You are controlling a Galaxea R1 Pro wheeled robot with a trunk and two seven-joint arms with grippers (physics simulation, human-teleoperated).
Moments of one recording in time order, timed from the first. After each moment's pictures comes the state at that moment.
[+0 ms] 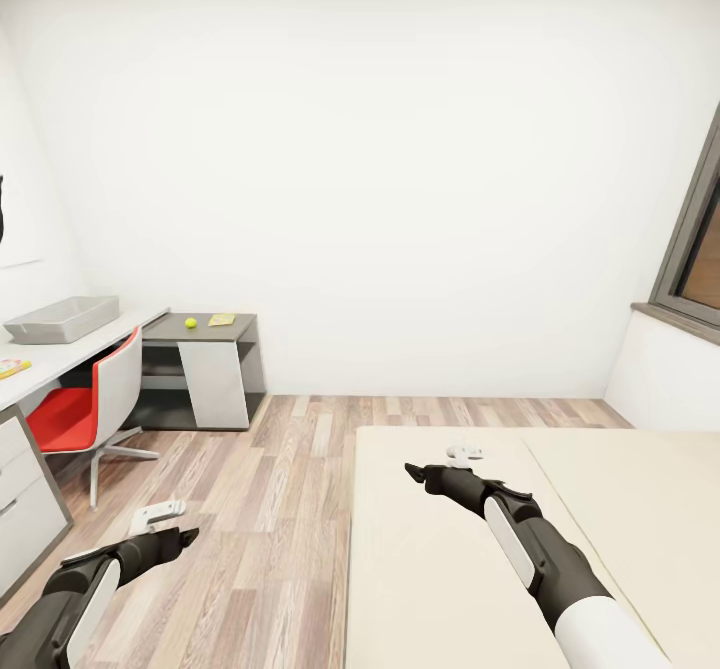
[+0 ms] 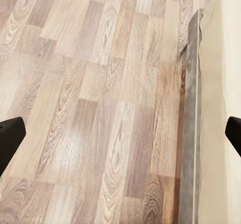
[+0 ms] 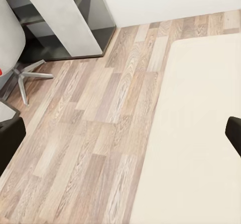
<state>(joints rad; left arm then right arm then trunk) -0.35 0.23 0.18 -0.95 0.17 0.53 -0.19 -0.56 -0.05 0.15 -0.87 -0.35 0.39 0.28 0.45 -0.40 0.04</state>
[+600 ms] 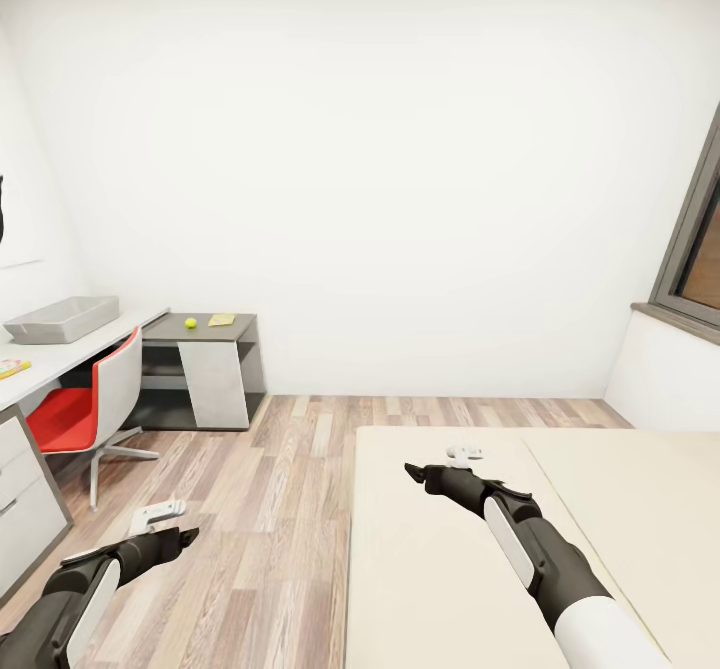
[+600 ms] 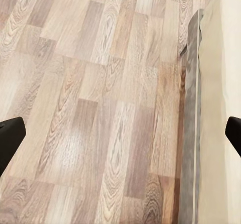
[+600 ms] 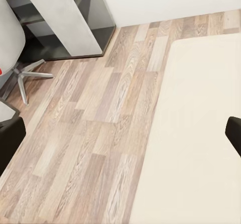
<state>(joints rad) -0.35 0.23 0.18 -0.95 0.17 0.53 -0.19 -0.56 -0.05 0.15 -0.87 -0.35 0.39 0.28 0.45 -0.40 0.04</state>
